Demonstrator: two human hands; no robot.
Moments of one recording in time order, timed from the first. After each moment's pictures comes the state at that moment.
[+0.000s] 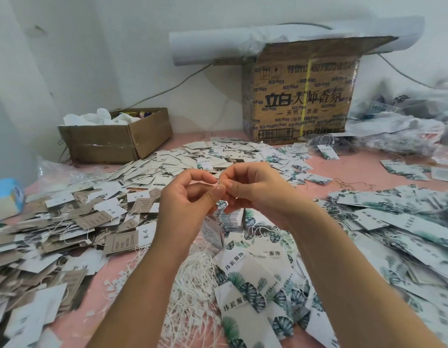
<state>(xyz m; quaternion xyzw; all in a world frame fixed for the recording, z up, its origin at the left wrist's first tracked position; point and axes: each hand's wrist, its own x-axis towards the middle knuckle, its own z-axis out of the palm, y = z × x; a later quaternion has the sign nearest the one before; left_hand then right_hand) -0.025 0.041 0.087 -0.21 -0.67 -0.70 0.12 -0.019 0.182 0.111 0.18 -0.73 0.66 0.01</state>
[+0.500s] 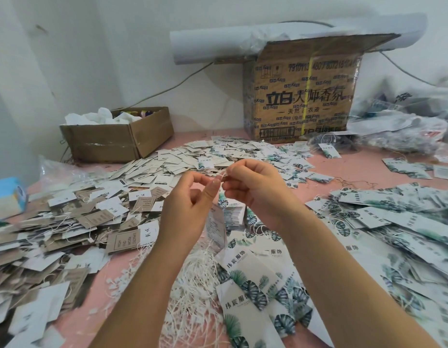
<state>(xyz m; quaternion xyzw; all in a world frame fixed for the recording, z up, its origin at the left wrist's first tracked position) -0.036 0.035 0.074 -0.19 -0.80 -0.55 0.18 -0.029 0.174 0.101 0.11 -0.58 0.81 0.05</state>
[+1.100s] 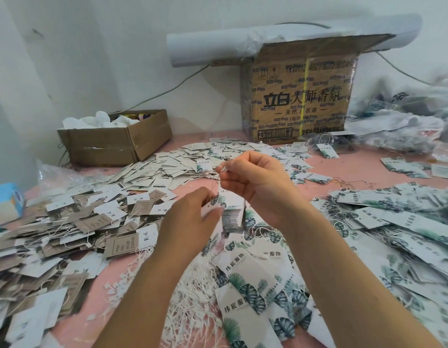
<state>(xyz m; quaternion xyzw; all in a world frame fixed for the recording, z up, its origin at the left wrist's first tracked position) -0.038 0.034 0.069 -0.19 -0.91 -0.33 0.17 -0.023 0.177 0.113 0.15 -0.52 0.84 0.06</state>
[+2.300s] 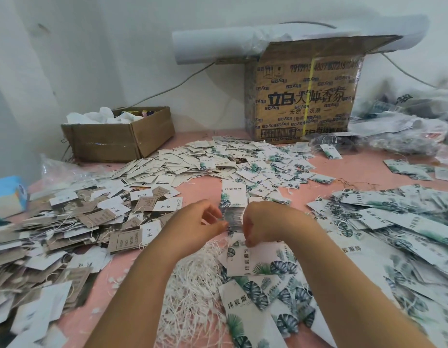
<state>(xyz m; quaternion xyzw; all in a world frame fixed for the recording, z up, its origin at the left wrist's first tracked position) -0.043 0.022 0.068 -0.18 -0.91 -0.37 -0.05 -0.029 0.184 0.084 0.06 -0.98 0.10 -0.13</state>
